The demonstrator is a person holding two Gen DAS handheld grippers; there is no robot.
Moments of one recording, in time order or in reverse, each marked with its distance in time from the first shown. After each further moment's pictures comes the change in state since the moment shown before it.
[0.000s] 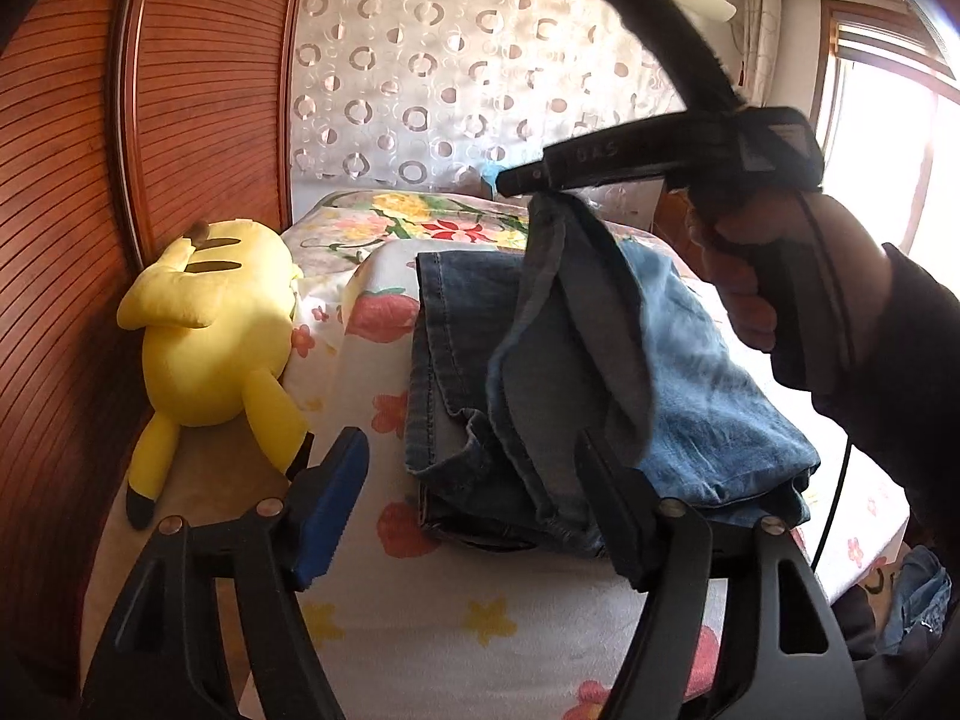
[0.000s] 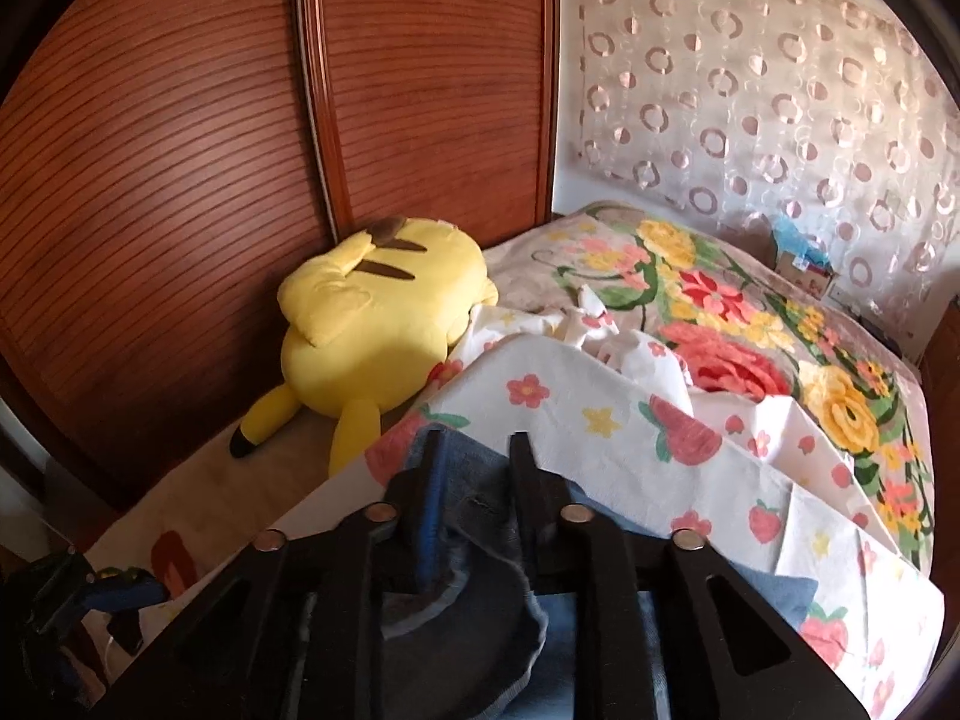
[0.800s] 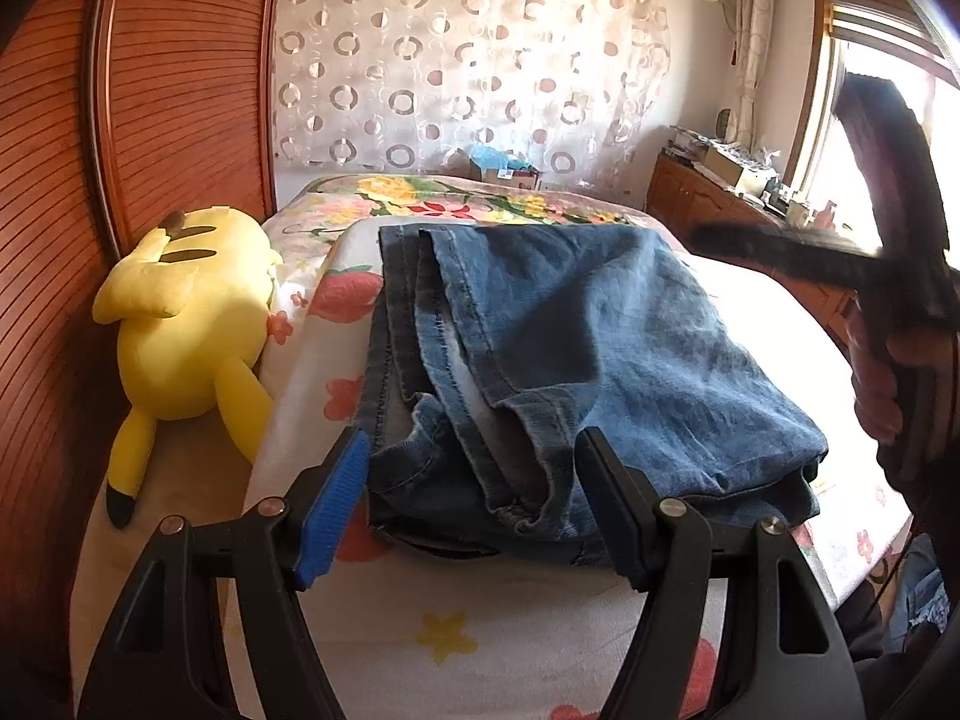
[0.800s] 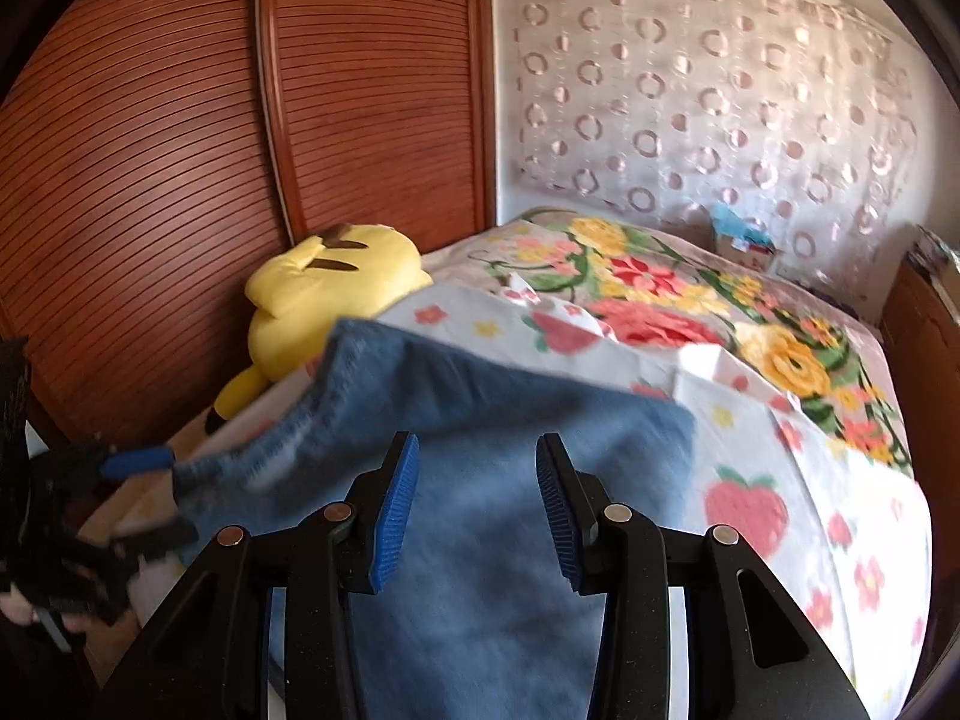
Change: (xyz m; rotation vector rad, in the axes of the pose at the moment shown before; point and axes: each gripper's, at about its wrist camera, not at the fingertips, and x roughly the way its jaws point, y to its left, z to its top) left arm 0.026 -0.016 -0.005 0.022 0.038 -0.022; right arm -0.088 -0.041 -0.120 0.086 -0.063 -0.086
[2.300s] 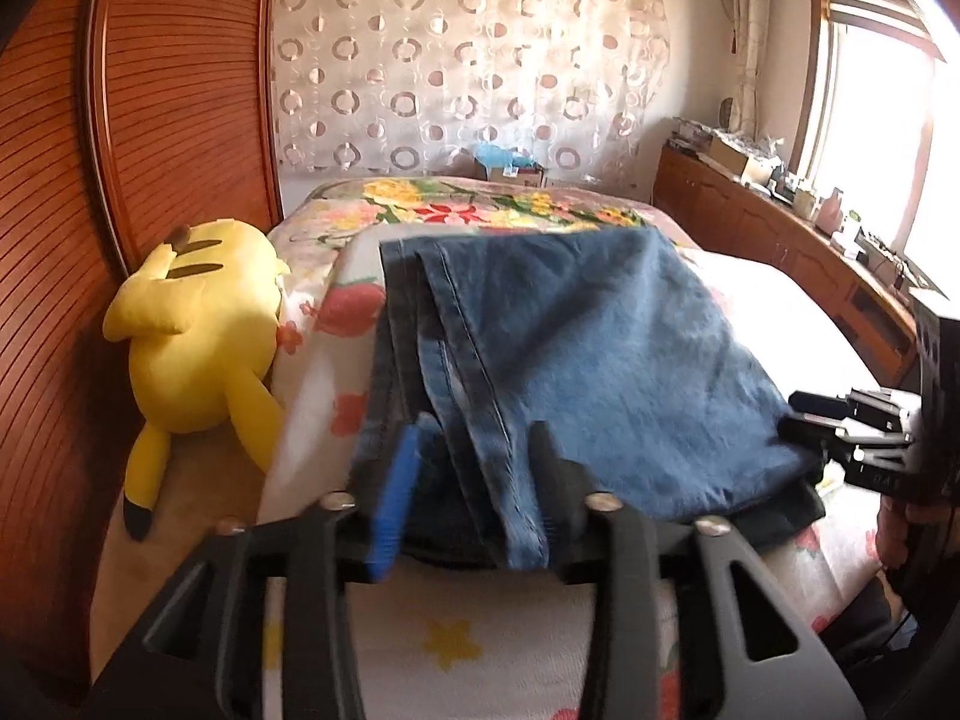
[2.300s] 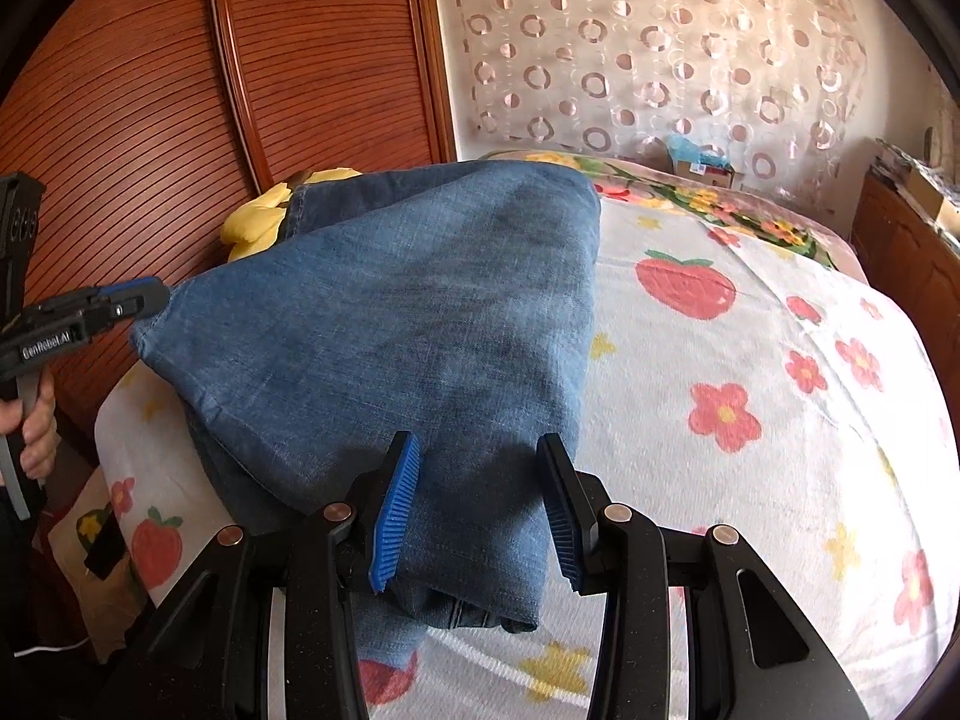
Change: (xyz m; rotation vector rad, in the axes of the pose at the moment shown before) left arm -0.002 -0.005 0.013 0.032 0.003 0.048; right arm -0.052 -0.024 -0.101 0.116 0.072 -0.029
